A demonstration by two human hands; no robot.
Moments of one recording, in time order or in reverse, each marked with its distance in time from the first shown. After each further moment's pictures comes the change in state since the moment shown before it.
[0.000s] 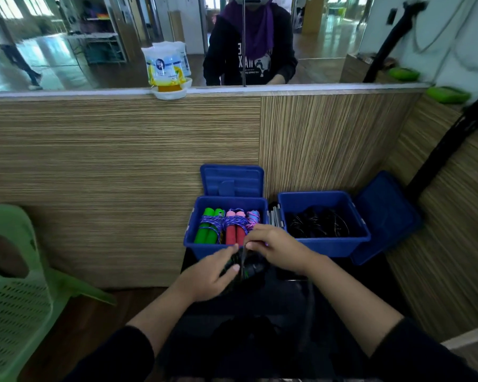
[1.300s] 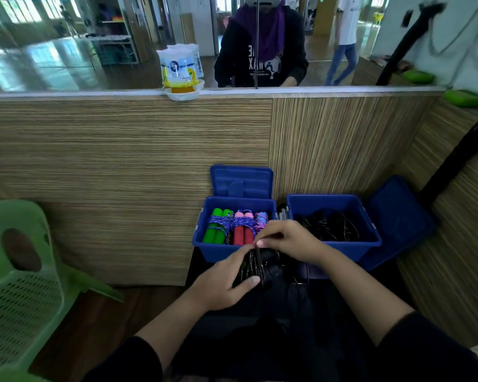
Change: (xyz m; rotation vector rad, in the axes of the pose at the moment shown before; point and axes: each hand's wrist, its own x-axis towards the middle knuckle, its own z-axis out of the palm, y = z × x) left_hand -0.011 0.033 -0.004 -0.088 0.044 0.040; right_hand 0.005 -0.003 -0.017 0.313 -0.016 0.145
